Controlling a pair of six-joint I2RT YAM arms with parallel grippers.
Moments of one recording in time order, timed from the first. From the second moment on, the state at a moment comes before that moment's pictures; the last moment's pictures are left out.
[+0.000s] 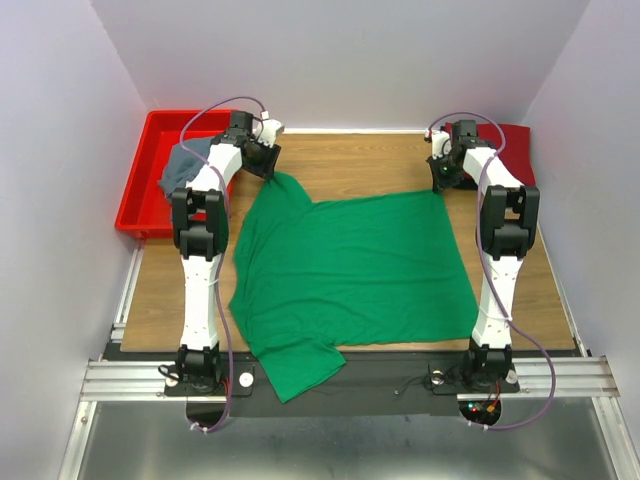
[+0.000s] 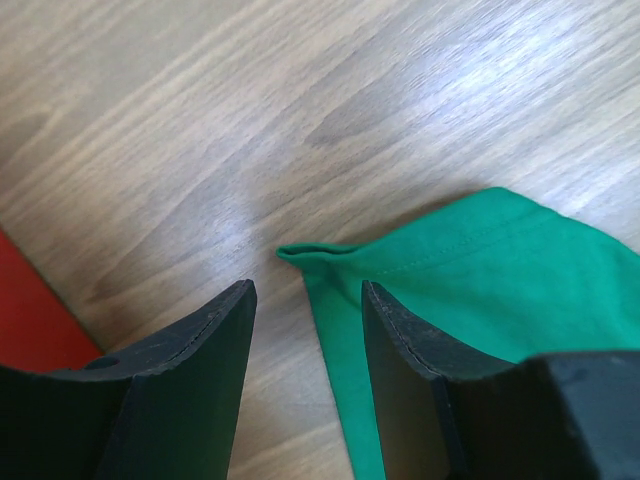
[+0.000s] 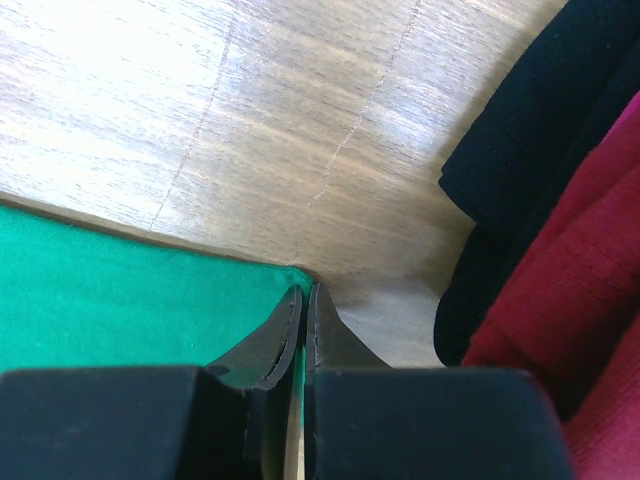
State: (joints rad) left arm -0.12 2.43 2.15 -0.63 0.28 0.33; right arm -0.03 2.36 2.00 -0.73 -0.22 -0.39
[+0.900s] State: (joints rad) left arm -0.09 2.53 2.22 -0.56 0.48 0.24; right arm -0.03 2.36 2.00 -0.73 -0.23 -0.39
